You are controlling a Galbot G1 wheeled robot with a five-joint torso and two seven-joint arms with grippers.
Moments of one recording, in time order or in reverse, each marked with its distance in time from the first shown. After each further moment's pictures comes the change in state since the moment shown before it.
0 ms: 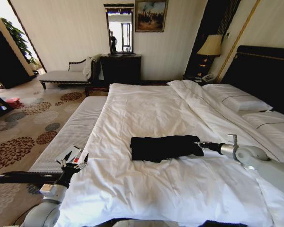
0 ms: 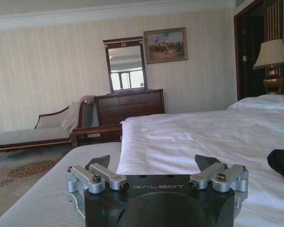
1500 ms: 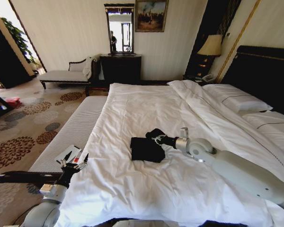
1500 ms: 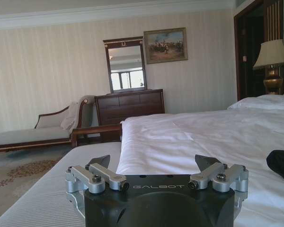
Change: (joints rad) left arm 0.000 0.000 0.000 0.000 0.000 0.000 0.000; right arm 0.517 0.300 -0.551 0.325 -0.054 -0.019 0.268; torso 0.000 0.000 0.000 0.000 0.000
